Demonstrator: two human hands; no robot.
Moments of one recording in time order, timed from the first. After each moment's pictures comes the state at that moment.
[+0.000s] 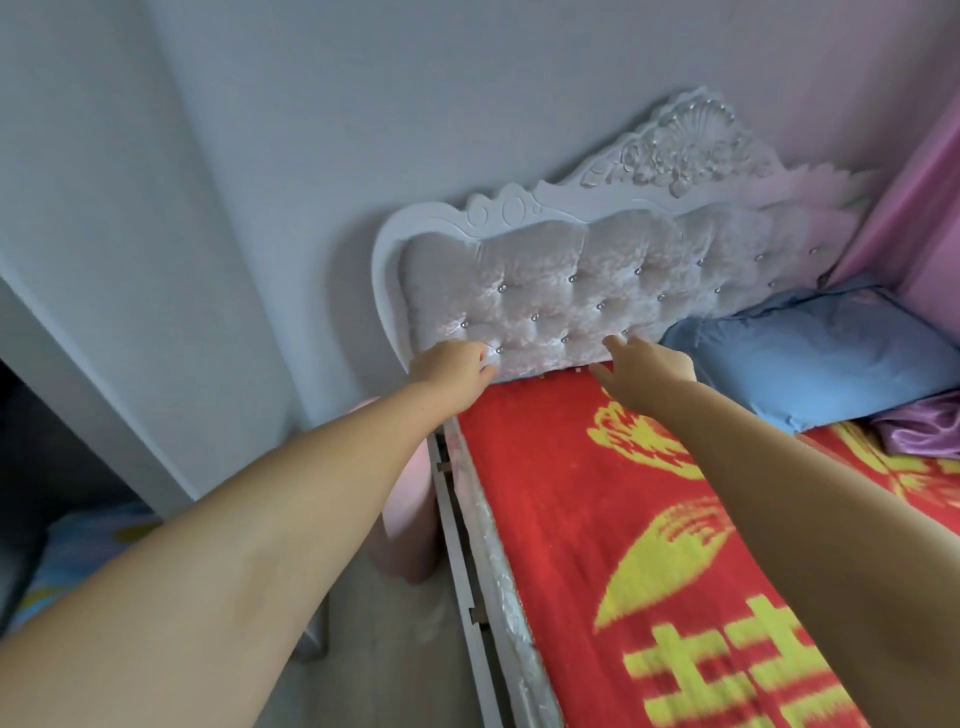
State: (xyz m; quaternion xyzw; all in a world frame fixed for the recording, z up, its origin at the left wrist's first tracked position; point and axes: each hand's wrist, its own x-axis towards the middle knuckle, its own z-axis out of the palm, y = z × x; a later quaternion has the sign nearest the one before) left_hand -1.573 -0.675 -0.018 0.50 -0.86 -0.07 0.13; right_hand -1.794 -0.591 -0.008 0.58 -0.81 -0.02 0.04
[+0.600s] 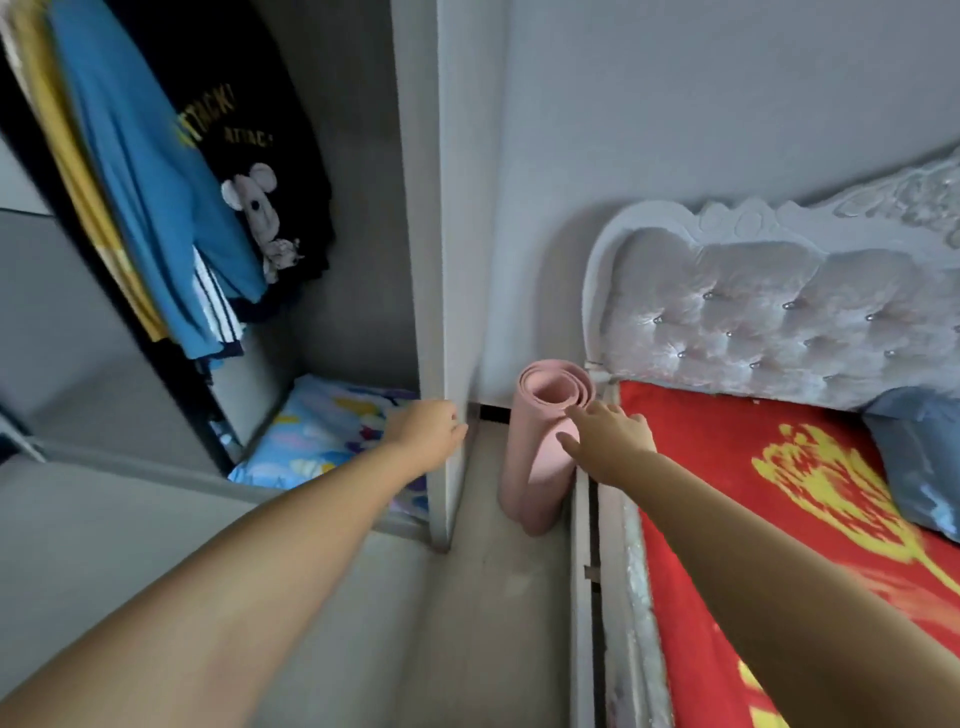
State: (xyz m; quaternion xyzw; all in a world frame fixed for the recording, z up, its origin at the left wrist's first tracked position) left_hand -1.262 -0.494 -0.080 0.69 -0.71 -0.10 0.10; right_hand -1.497 -0.499 -0.058 0.77 -0.63 -0.07 -0.02
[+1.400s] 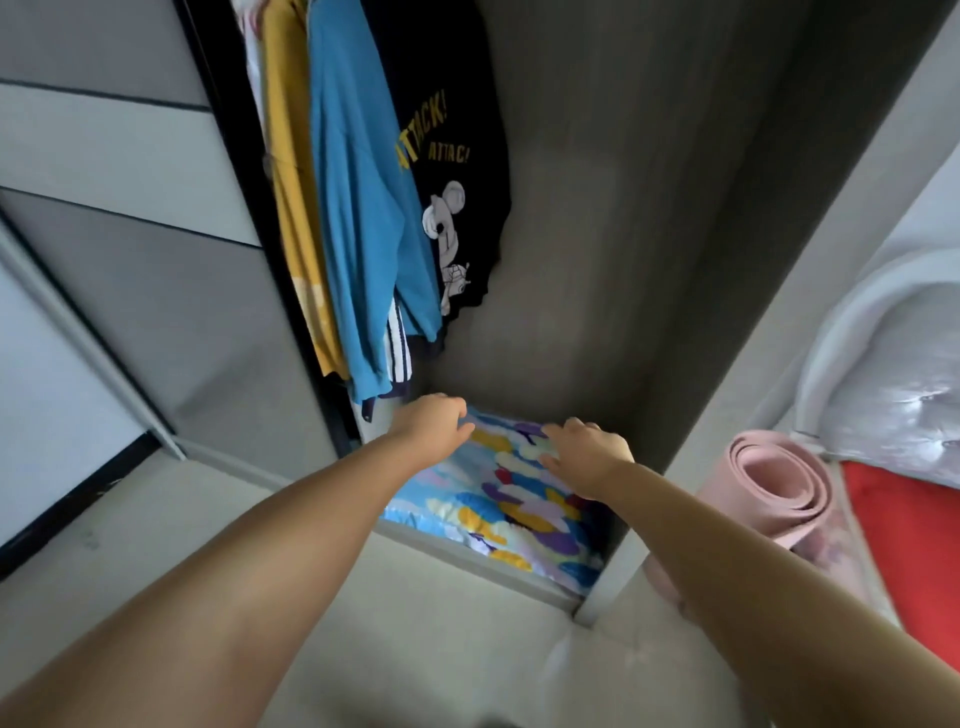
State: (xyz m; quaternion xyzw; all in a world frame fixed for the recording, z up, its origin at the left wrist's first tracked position) left_hand -0.868 -0.626 -0.078 0.74 -0.67 -0.10 0.05; right_hand -1.077 -0.658 -0.088 0.84 -0.53 -0.09 -0.07
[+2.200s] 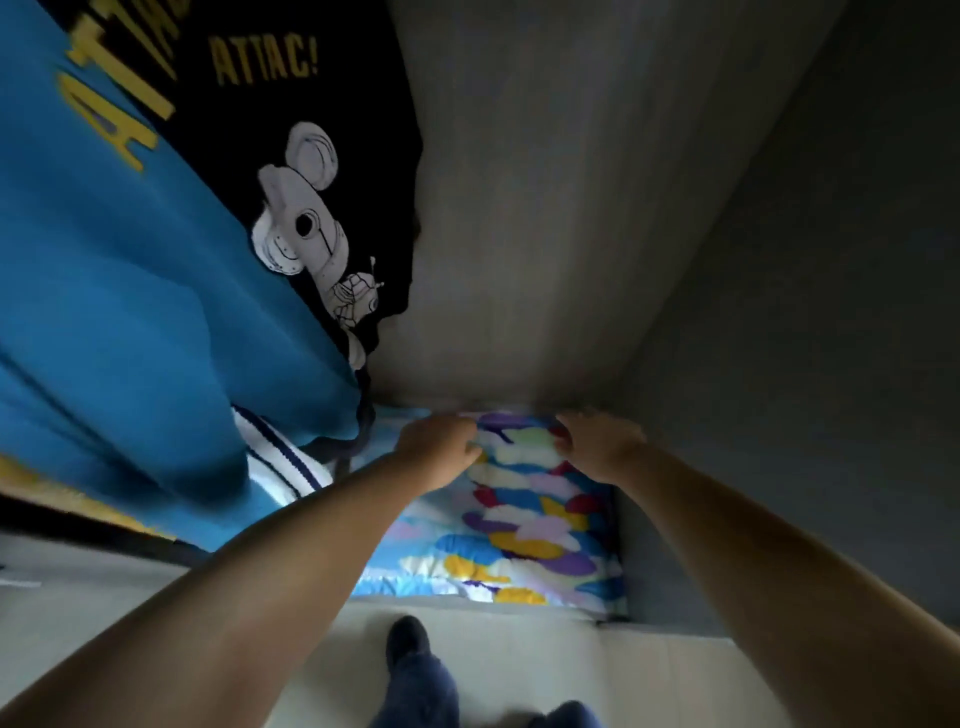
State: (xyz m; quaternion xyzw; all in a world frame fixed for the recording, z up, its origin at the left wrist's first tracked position) left_hand -0.815 -0.976 -0.219 0.59 -0.79 -0.18 -0.07; right_hand -1.031 -0.979 -0.215 0.73 -0.64 -0.17 -0.17
